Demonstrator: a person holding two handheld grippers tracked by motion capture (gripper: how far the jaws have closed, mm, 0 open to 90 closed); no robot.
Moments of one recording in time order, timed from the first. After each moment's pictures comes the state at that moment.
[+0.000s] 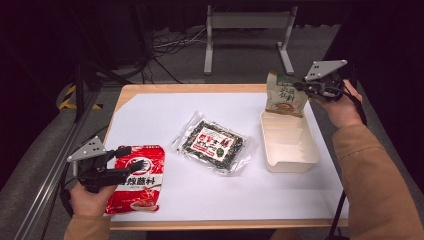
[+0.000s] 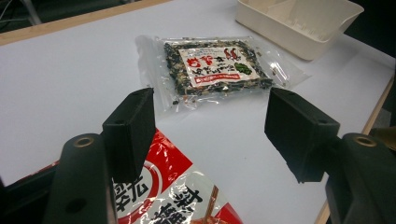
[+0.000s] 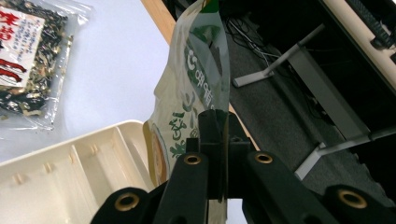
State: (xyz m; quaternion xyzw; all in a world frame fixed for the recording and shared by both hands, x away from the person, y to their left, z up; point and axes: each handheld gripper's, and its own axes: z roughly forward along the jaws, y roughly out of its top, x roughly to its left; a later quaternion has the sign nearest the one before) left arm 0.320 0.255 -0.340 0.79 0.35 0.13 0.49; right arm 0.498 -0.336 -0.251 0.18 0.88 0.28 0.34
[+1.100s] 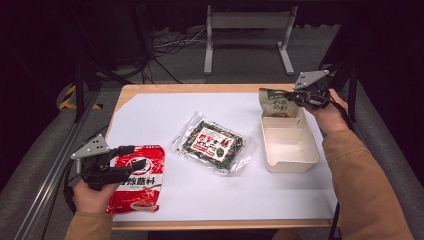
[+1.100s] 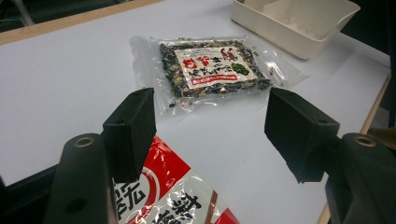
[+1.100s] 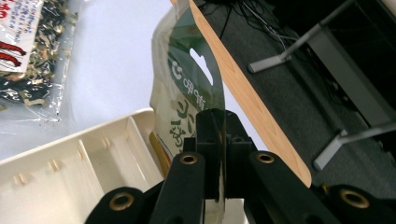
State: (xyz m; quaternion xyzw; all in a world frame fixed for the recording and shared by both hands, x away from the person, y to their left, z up) left arm 0.328 0.250 -0.342 0.80 0.33 0.12 0.49; right arm 0.509 -0.323 -0.289 0.21 0.89 0.27 0.31
